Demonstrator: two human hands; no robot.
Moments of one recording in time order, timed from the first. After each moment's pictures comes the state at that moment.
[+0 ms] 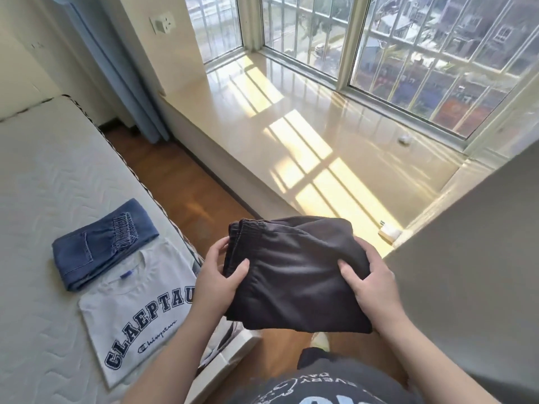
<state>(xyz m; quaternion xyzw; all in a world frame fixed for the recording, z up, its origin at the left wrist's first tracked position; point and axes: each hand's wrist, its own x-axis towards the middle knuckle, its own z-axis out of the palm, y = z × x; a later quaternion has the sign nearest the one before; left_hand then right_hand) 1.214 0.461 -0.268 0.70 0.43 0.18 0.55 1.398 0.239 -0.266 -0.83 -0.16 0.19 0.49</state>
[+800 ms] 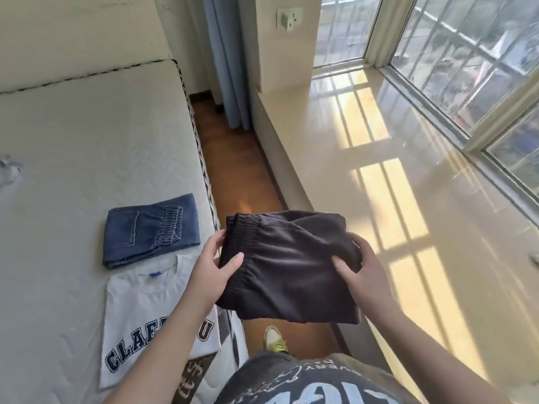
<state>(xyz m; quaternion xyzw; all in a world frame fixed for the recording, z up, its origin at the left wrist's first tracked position) 1.268 0.677 -0.291 0.56 0.53 0.28 0.57 1.537 0.548 -0.278 -0.78 -0.33 0.33 0.42</state>
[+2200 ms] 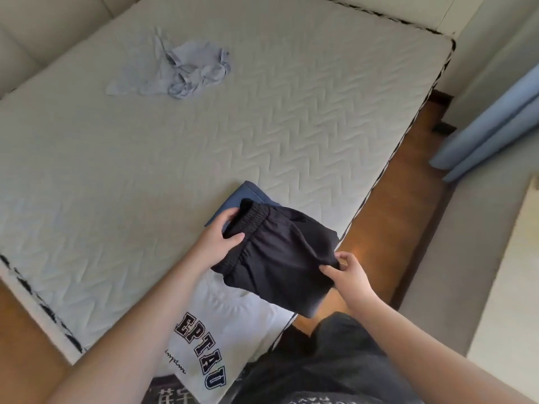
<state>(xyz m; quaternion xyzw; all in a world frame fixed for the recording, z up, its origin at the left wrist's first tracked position) 1.051 0.968 -0.368 0.35 0.76 0.34 0.43 1.348 1.055 -0.401 -0.63 -0.43 0.64 0.12</state>
